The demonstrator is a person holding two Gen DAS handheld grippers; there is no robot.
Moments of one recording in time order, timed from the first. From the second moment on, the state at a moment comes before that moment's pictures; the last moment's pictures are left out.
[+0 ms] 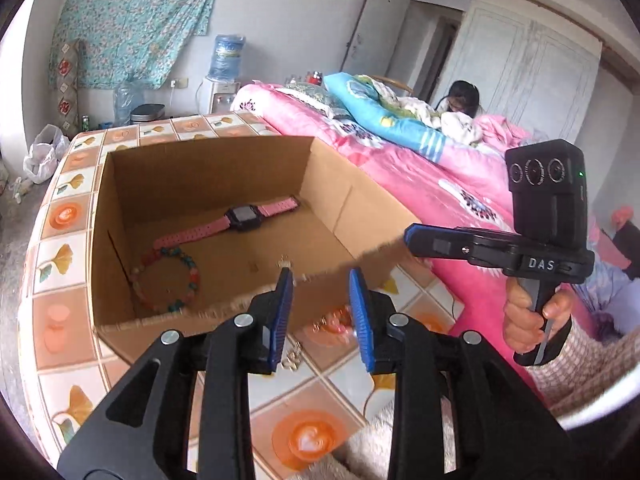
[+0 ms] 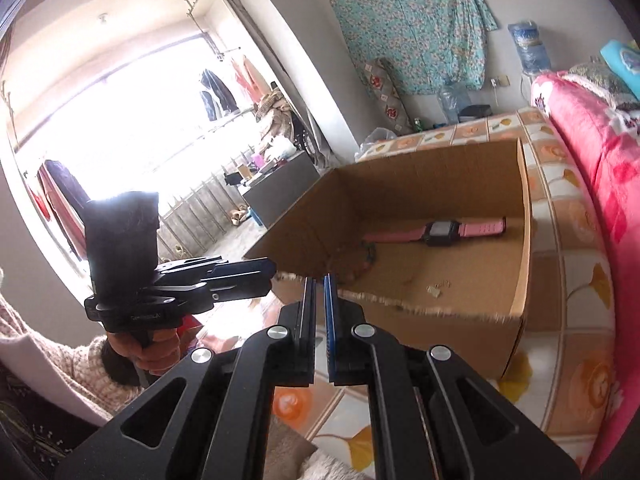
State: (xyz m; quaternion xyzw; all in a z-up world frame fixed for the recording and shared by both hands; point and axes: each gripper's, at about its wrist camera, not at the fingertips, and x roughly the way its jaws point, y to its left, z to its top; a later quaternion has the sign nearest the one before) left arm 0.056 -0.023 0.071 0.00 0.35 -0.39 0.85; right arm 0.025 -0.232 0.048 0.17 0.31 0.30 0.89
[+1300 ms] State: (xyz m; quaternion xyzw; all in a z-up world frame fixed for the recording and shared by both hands) left arm 0.042 -0.076 -0.032 0.17 0.40 -0.32 0.84; right arm 0.035 -0.180 -0.047 0.21 0.44 0.23 0.84
